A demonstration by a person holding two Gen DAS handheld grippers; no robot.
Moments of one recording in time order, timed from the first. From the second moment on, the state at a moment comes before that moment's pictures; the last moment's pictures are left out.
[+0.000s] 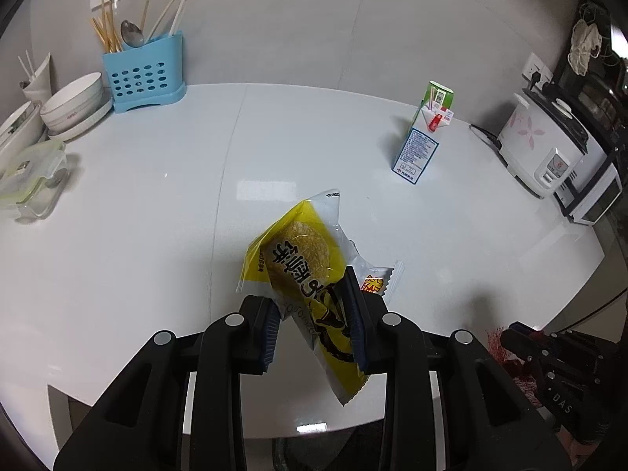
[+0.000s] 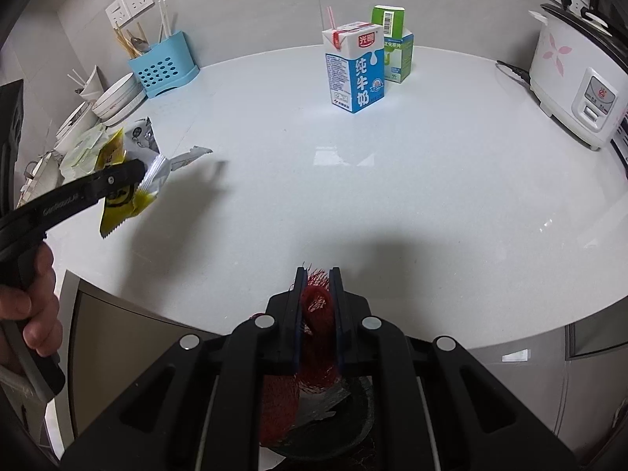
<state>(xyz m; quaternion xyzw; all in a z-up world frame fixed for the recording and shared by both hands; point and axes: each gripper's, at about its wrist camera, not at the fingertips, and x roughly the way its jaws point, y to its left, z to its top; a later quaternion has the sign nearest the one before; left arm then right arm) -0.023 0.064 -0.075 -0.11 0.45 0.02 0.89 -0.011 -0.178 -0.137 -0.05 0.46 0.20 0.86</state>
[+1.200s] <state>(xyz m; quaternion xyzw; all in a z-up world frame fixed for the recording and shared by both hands) -0.197 0.011 -0.144 -0.14 0.52 -0.02 0.84 -0.130 -0.182 -0.170 -0.05 0.46 0.27 0.85</state>
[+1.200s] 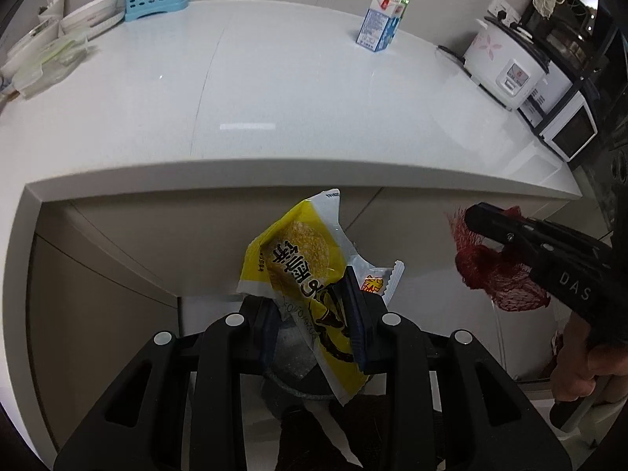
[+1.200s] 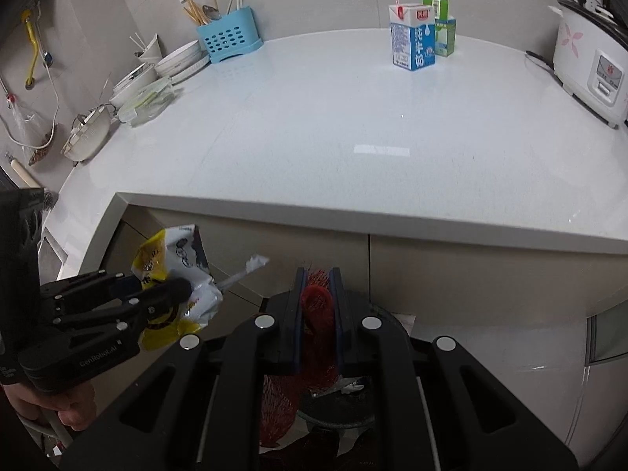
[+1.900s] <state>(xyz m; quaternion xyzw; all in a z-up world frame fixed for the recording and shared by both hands) -0.170 -0.030 -0.276 -0.15 0.61 -0.03 0.78 -0.127 -0.217 -0.271 -0.07 0.53 0.25 0.81</state>
